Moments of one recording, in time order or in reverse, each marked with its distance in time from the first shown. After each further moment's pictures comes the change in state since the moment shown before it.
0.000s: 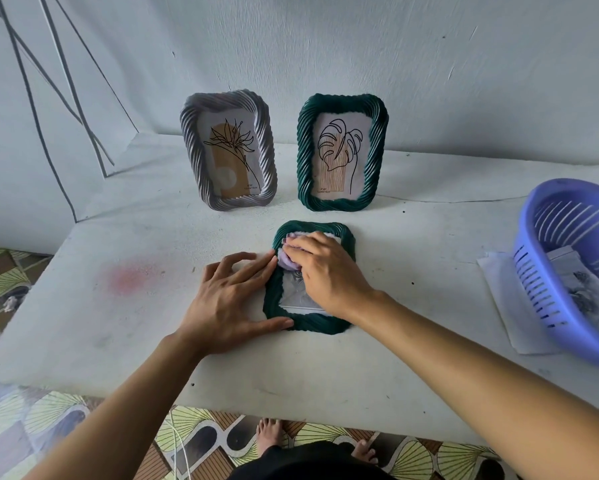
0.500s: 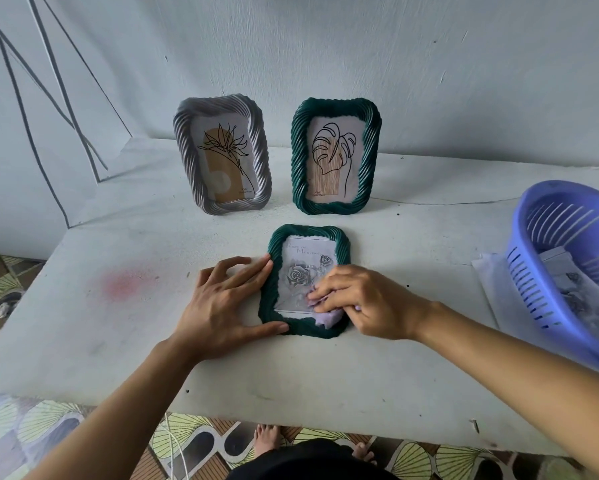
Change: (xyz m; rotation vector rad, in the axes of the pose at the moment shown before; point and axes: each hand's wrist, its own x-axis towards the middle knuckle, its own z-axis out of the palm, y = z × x) left_hand 0.001 -0.001 -0.001 -0.013 -0.006 -0.005; right_hand -0.052 0.040 -0.040 0.306 -0.229 -0.237
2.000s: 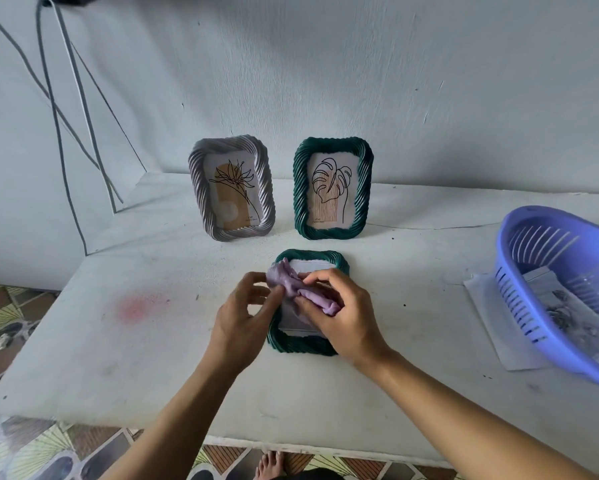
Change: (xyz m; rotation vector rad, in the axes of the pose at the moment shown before) left_hand 0.011 0.055 -0.023 -0.799 0.187 -0.494; right_hand 0.031 -0.055 0.029 0.425 0.733 0.319
